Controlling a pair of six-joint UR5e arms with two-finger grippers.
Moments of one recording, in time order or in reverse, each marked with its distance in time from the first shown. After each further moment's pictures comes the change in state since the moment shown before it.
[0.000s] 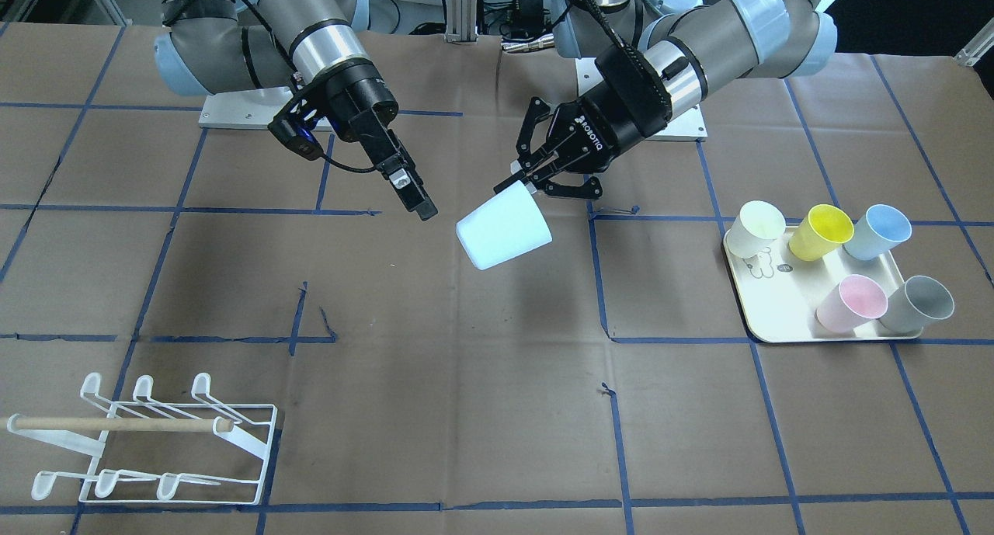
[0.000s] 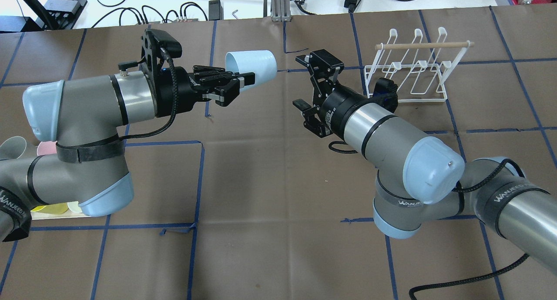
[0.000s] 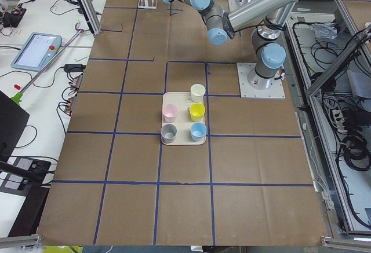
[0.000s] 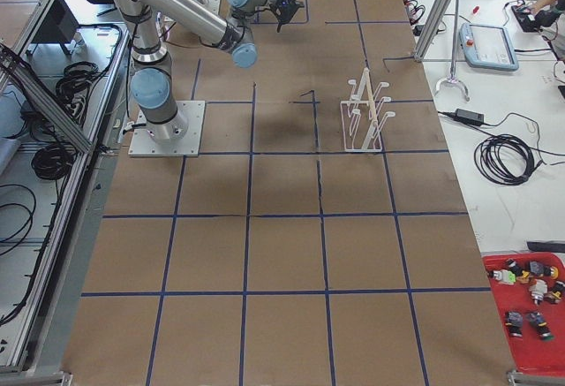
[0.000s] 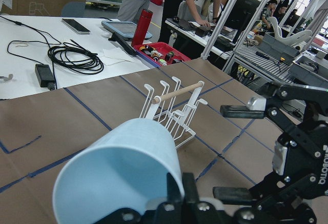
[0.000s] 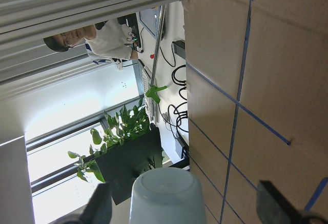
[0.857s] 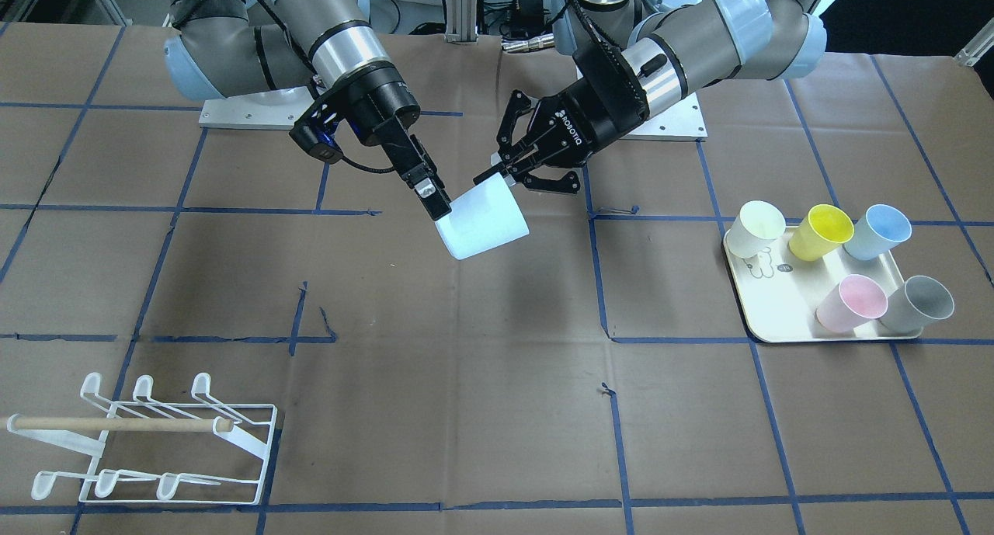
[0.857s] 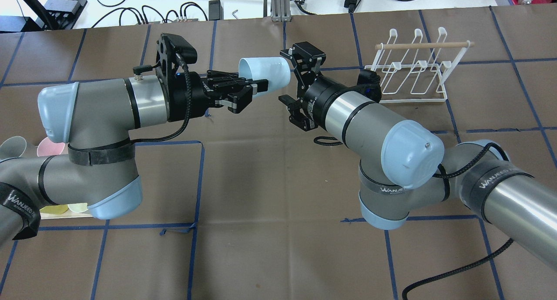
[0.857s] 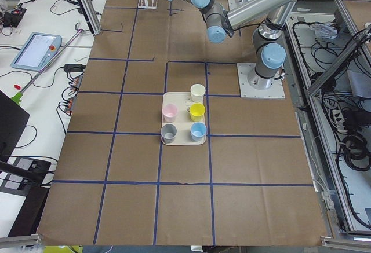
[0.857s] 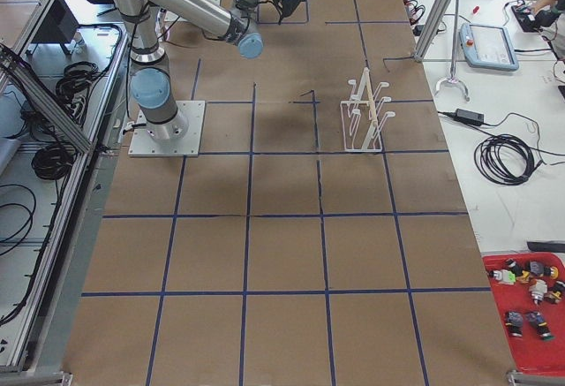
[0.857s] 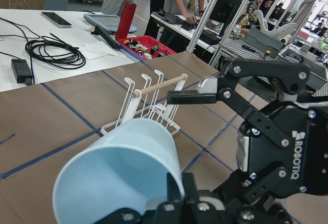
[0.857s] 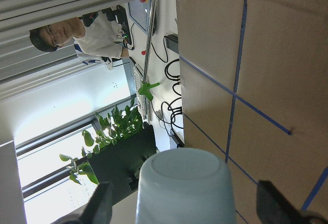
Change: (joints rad) left arm -0.035 -0.006 0.002 0.001 0.001 -0.004; right arm 0.049 0.030 -0.074 0.076 -0.031 0.029
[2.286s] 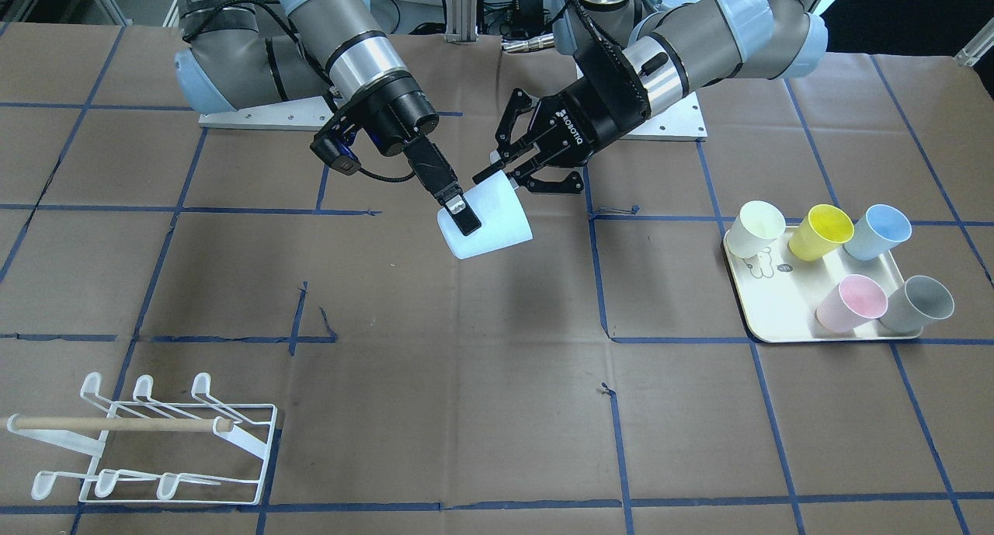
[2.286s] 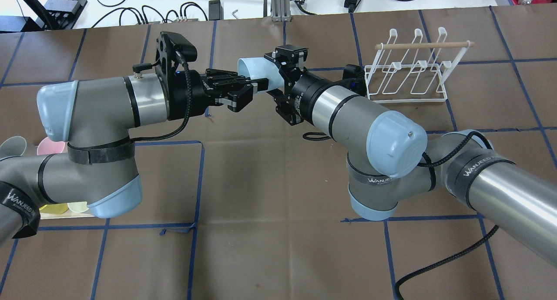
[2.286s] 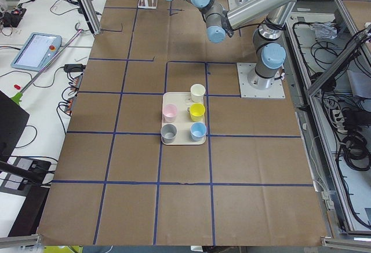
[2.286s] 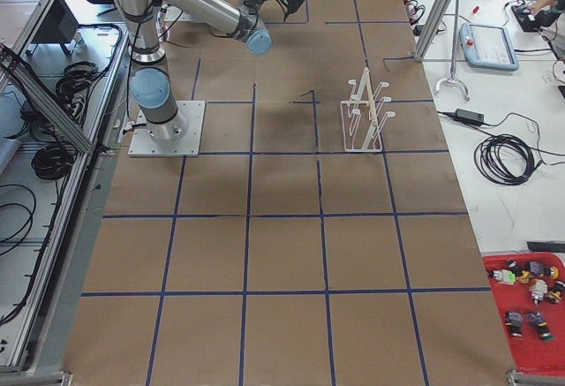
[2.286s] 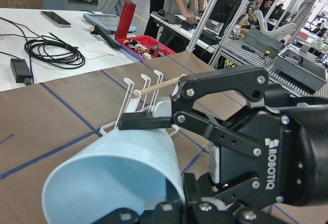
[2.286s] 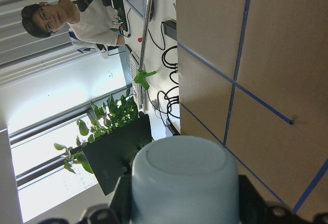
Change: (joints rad) left arm -0.001 0.002 0.008 0.000 0.009 -0.010; right arm 0.026 0.042 -0.044 0.002 0.015 -0.009
